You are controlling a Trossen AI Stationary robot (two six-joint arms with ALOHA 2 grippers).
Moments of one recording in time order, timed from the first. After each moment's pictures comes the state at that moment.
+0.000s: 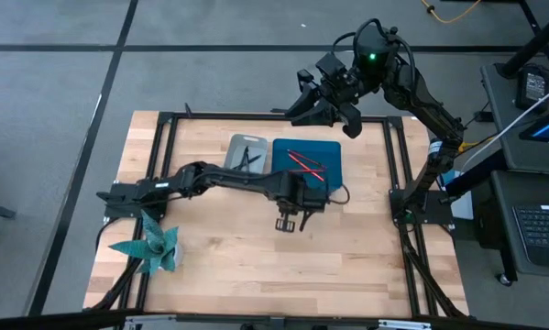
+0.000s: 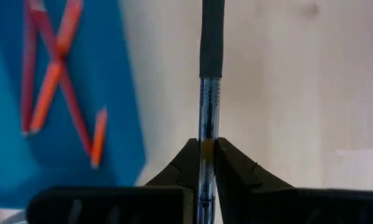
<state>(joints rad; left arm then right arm) -0.10 2.39 2.36 -1.38 -0.21 0.06 -0.32 1.75 2.36 -0.66 -0.88 0.25</state>
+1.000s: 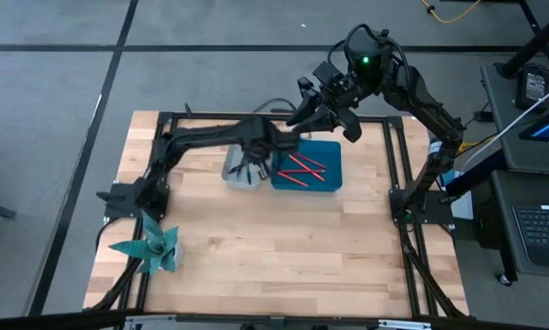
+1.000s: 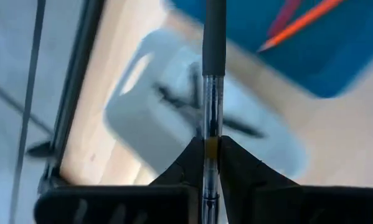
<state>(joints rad) 0.17 2.08 2.10 -1.57 -0.36 -0.34 -0.31 1.75 2.36 -0.78 -0.89 0.20</state>
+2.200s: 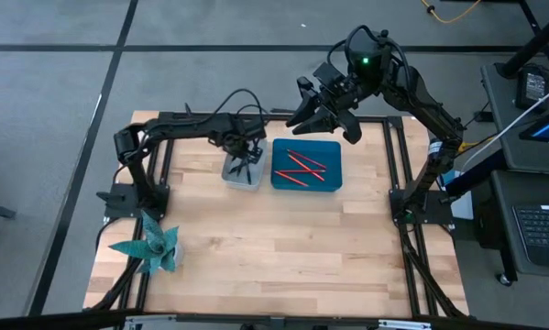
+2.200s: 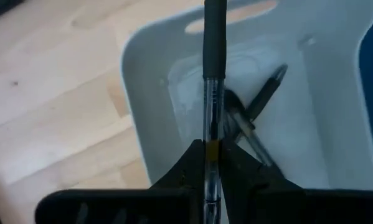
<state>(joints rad) 0.41 1.77 1.35 -1.00 -0.25 -0.76 -0.32 1.75 2.36 -0.78 -0.89 0.17</state>
